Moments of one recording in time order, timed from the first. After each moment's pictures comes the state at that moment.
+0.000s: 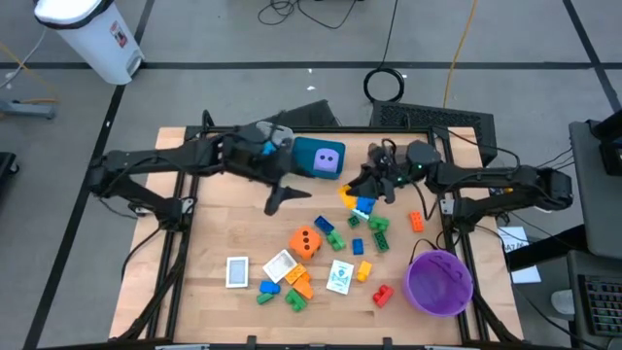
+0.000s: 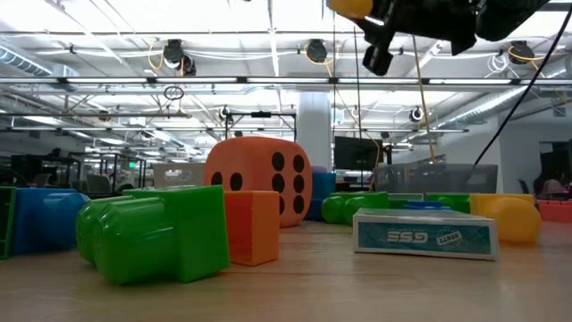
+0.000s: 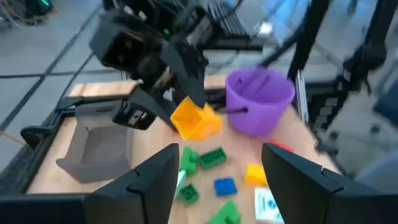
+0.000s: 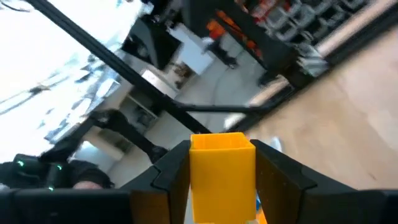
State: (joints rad) left arm 0.10 1.40 1.42 -0.39 0.25 0.11; right arm -0.26 1.13 0.66 0.54 -0.58 0.86
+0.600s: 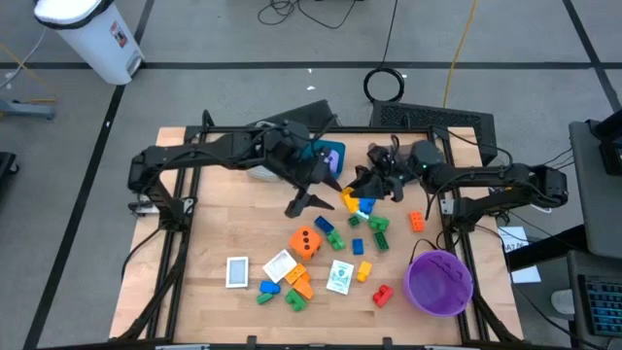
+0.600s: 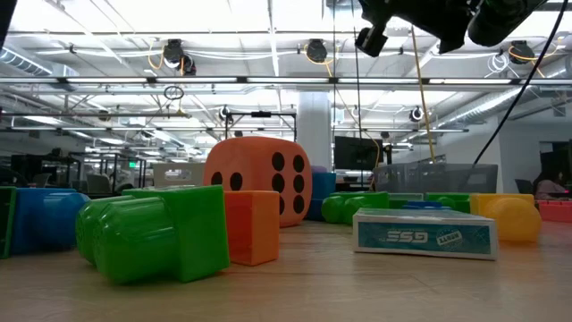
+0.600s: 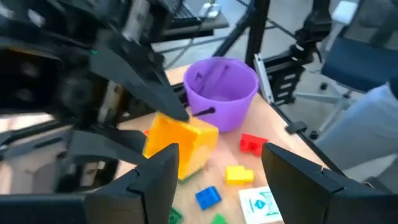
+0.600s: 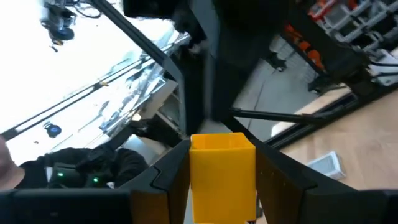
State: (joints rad) left arm 0.10 1.71 1.79 -0.58 0.48 0.28; right arm -0.27 1.19 0.66 0.80 -0.72 0.99
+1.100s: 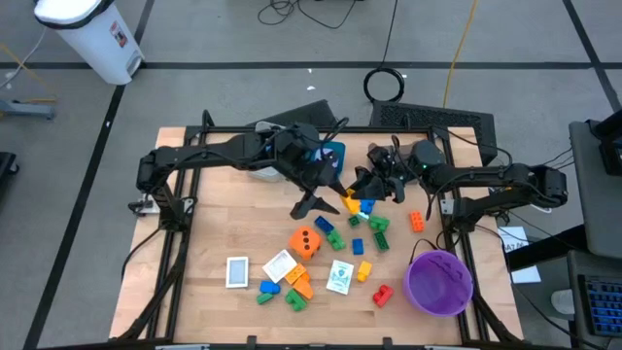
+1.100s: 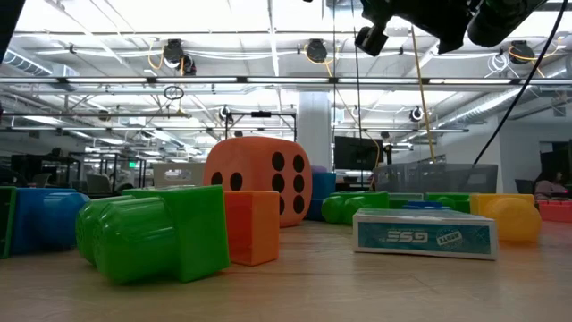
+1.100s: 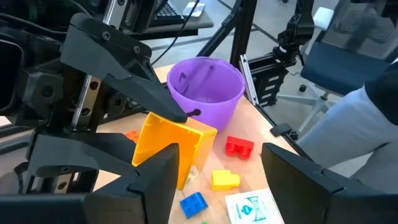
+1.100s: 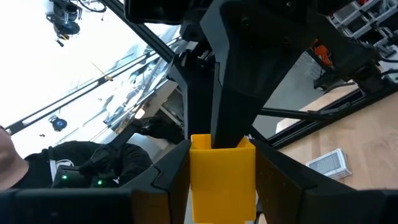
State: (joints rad) left arm 0.10 1.77 1.83 -0.57 0.56 0.26; right arm -0.27 1.19 0.66 0.82 -0.74 0.99
